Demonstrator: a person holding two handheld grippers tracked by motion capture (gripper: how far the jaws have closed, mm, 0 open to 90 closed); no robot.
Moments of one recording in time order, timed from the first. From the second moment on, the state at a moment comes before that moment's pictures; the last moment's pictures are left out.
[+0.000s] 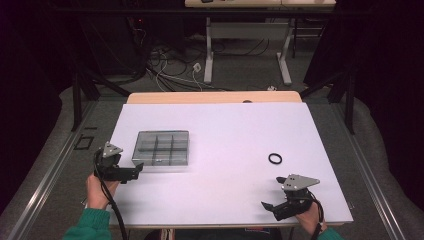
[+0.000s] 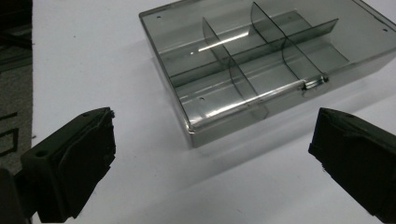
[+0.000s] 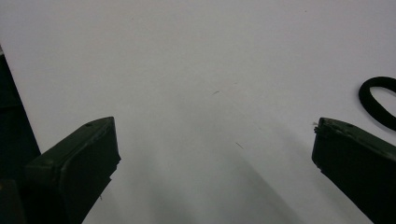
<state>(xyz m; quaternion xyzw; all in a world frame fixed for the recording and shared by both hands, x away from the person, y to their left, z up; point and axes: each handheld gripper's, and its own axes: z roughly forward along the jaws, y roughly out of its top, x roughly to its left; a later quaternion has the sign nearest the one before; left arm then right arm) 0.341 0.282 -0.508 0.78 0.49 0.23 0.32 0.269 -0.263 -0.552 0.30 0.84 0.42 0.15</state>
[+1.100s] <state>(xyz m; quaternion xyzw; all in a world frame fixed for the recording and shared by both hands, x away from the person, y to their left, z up) 0.391 0.293 -0.518 0.74 0.55 0.26 0.29 0.269 -0.263 -0.552 0.30 0.85 0.41 0.15</state>
